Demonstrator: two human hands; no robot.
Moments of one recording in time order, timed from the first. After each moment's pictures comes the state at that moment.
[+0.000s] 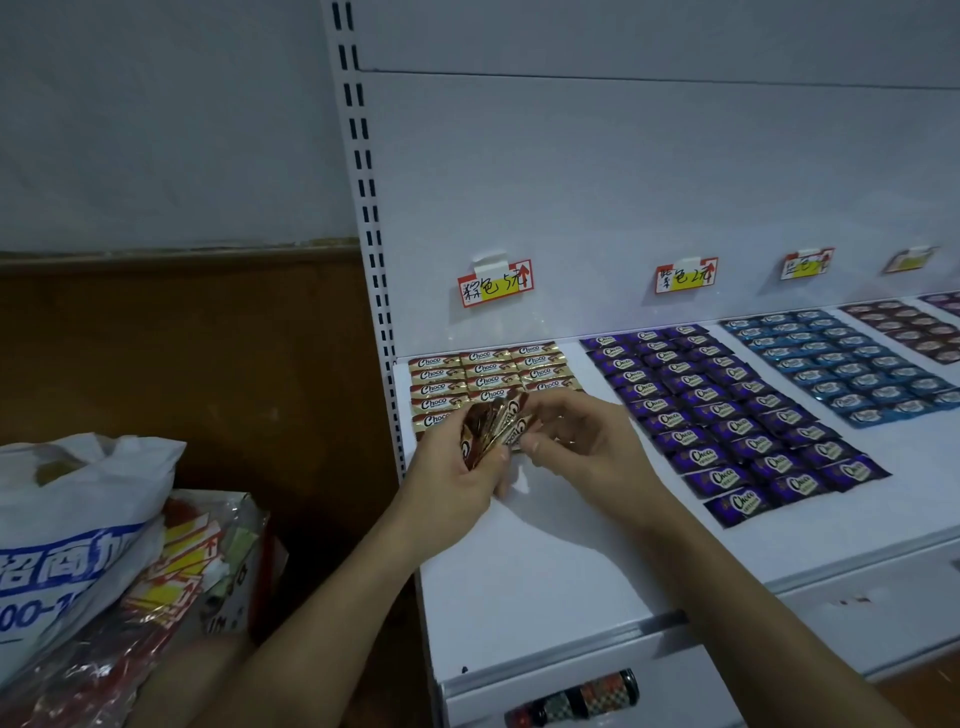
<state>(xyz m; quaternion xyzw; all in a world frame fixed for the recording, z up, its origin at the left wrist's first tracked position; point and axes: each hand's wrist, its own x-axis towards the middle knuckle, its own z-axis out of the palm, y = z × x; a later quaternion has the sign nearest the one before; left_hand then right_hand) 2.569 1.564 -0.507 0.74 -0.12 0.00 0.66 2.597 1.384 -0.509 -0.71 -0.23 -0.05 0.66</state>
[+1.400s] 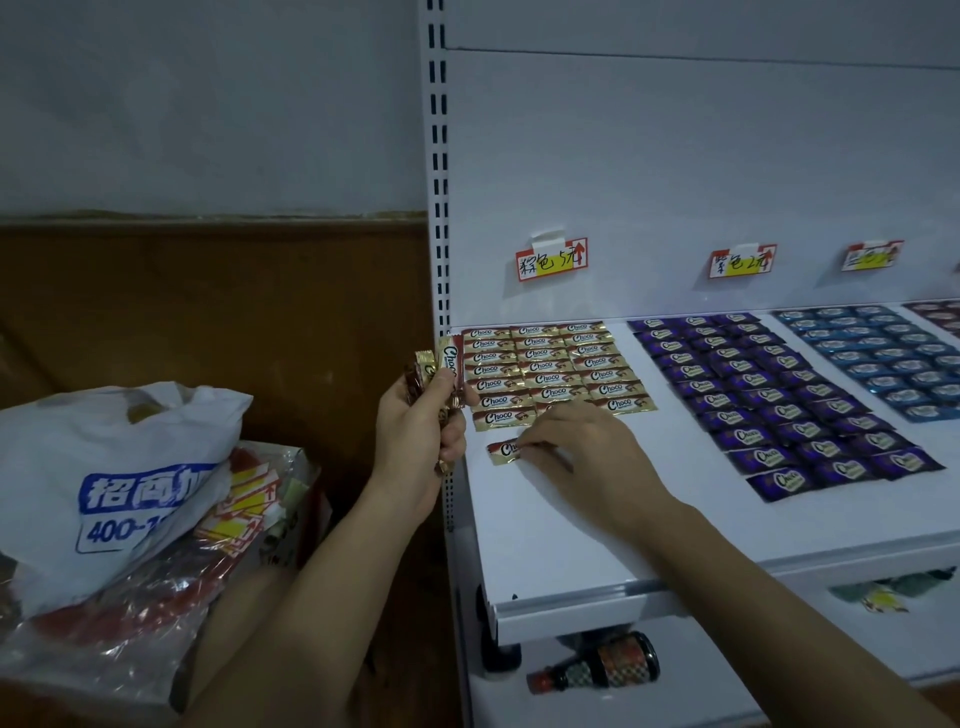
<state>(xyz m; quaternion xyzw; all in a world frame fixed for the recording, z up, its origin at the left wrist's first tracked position) 2.554 1.612 -0.506 0.51 0.07 0.07 0.85 2.575 1.417 -0.531 -0.90 -0.32 -0.18 0.23</state>
